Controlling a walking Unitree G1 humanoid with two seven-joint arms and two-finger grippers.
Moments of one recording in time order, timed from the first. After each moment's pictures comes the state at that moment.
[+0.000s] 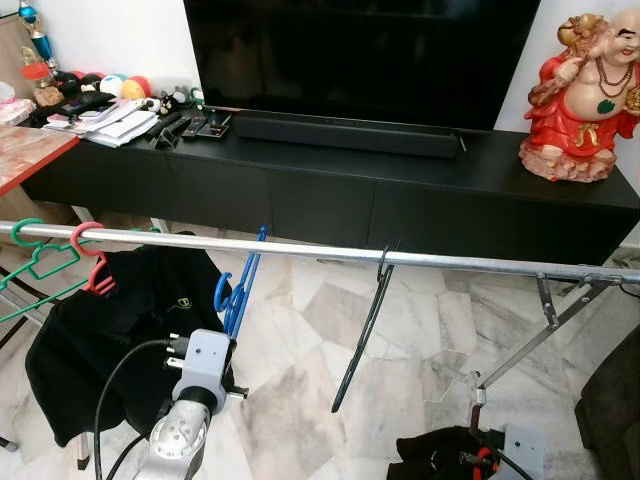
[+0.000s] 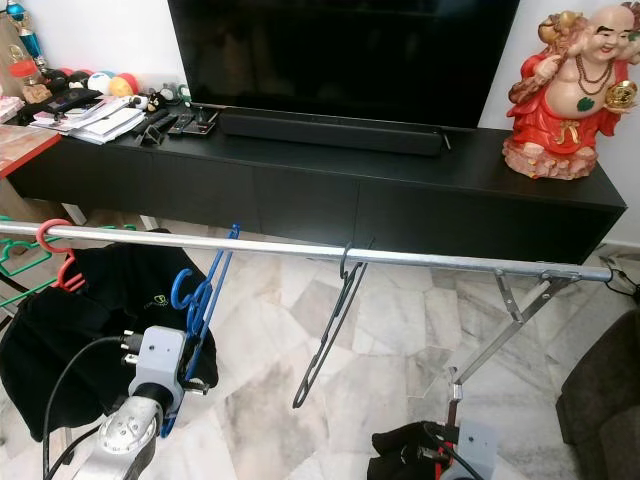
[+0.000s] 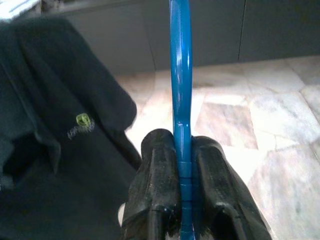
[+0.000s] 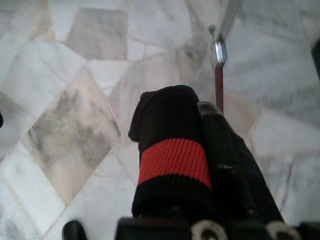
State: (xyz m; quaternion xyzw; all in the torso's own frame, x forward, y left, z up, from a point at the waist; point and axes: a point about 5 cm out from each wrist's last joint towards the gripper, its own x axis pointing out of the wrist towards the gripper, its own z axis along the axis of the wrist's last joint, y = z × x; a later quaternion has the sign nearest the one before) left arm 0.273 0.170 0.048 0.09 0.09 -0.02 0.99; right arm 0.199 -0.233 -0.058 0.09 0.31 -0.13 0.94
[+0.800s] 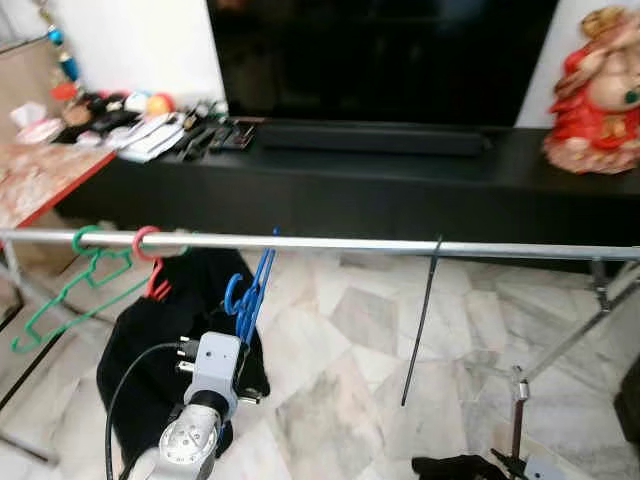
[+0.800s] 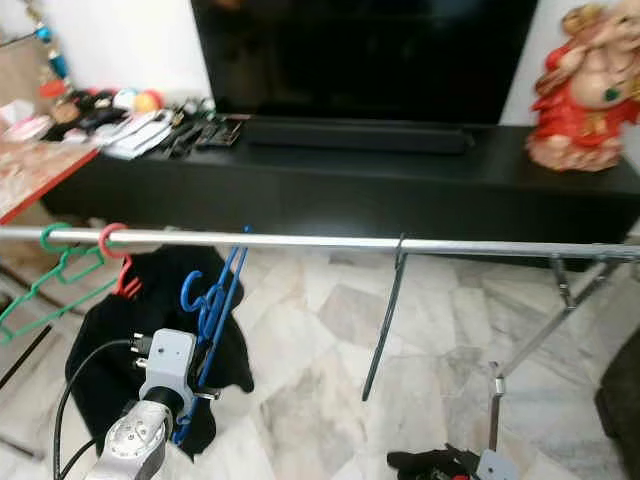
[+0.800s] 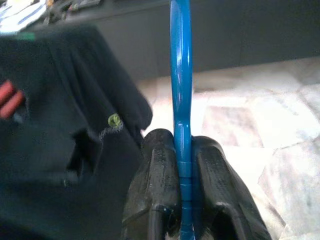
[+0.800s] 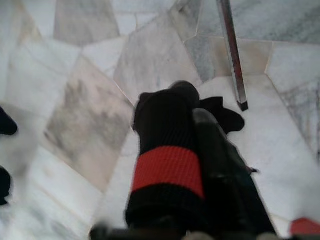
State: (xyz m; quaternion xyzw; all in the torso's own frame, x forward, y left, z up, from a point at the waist) left arm 0.272 0.154 0.061 0.07 0.08 -0.04 0.99; right arm 0.179 -0.240 -0.070 0.15 0.34 -0.21 0.91
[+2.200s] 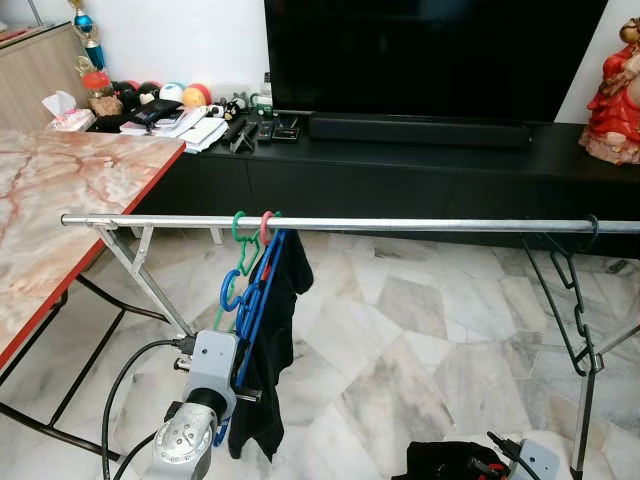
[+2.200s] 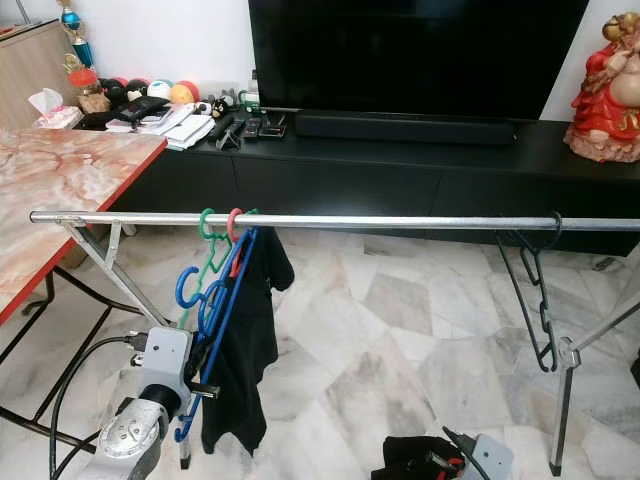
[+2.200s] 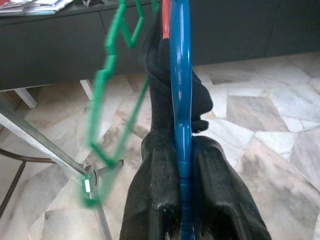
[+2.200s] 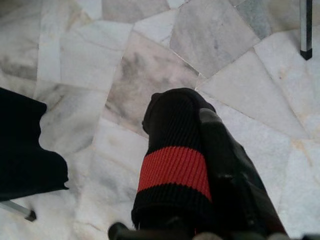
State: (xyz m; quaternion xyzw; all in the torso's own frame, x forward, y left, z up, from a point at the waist) left arm 0.266 0.157 0.066 0.05 0.07 -0.05 0.99; right arm 0.200 -0.233 -0.062 0.17 0.31 -0.20 0.91
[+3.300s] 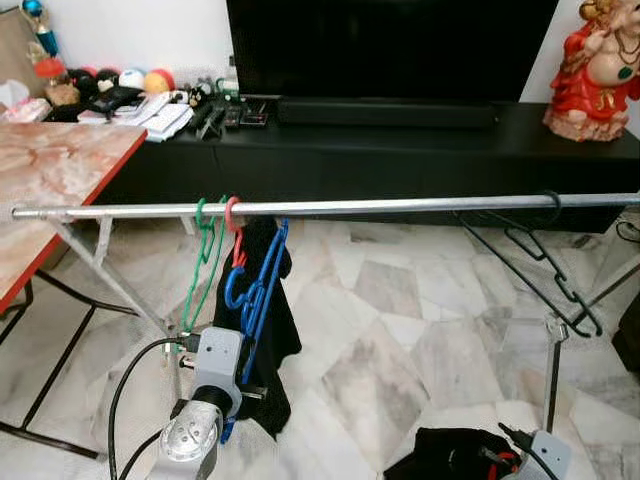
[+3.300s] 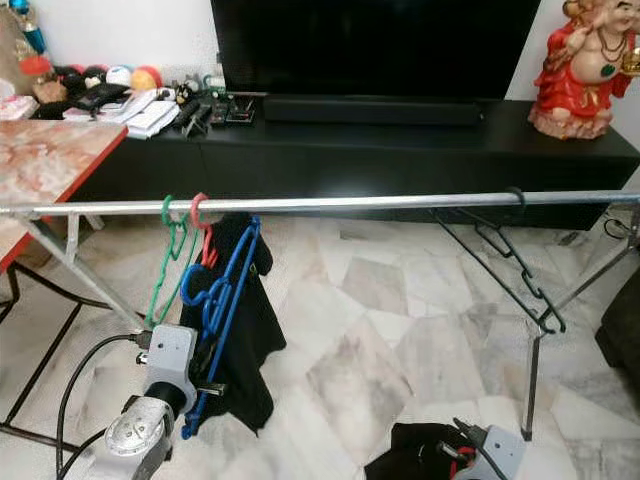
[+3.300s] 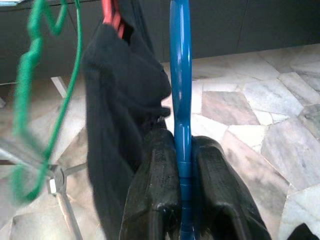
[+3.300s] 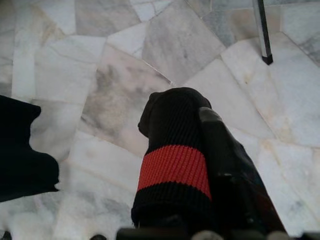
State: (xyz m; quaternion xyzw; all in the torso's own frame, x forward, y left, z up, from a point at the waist) left arm 0.270 0.150 0.070 0.04 0.07 -0.06 1.00; right arm 0.206 -0.246 -0.053 0.16 0.29 -0.21 0.92
